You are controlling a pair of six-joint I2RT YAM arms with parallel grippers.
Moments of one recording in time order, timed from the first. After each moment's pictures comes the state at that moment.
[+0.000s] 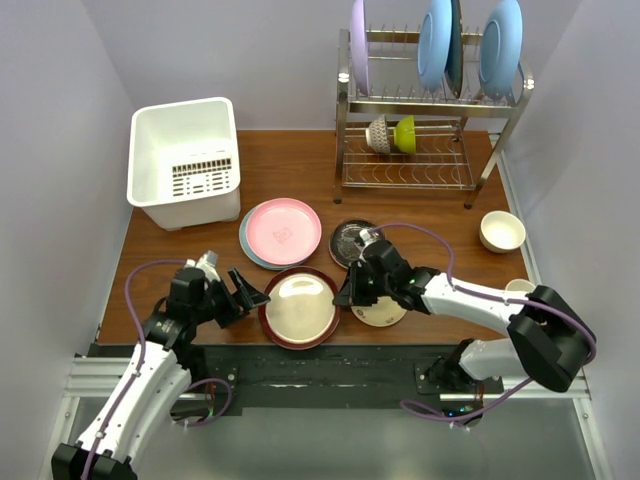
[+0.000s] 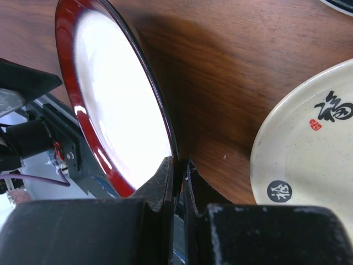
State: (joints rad) left arm -0.24 0.49 0.26 -0.51 0.39 -0.86; right arm 0.80 1.31 0.60 -0.08 -0.23 0.84
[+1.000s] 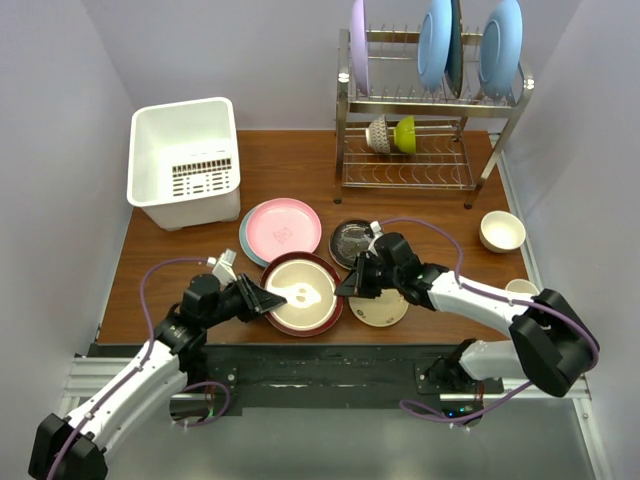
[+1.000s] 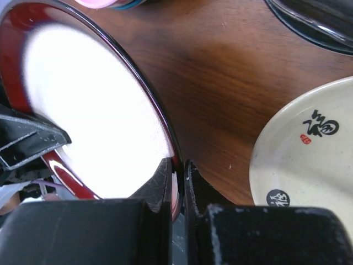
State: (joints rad) left arm -0.50 0.52 0.14 -0.07 0.36 -1.09; right arm 0.72 1.29 0.59 -0.02 -0.32 0.89
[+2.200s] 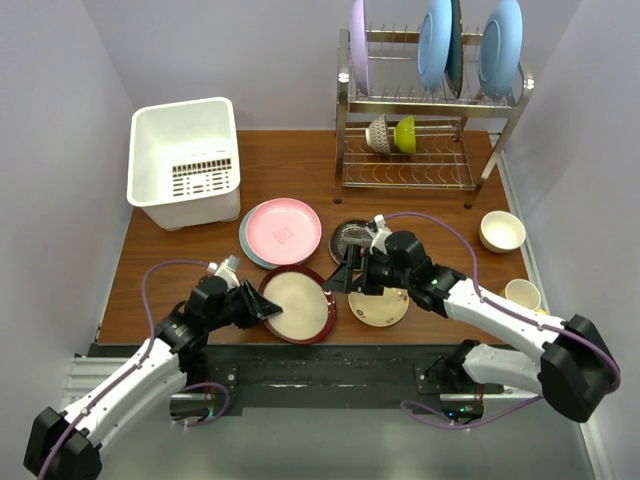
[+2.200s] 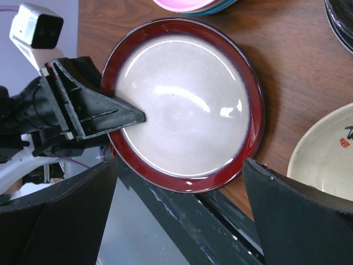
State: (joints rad) left arm -0.55 0.54 0.17 -0.23 0.26 -1.05; right arm 0.73 1.12 0.60 -0.05 -0.33 0.84
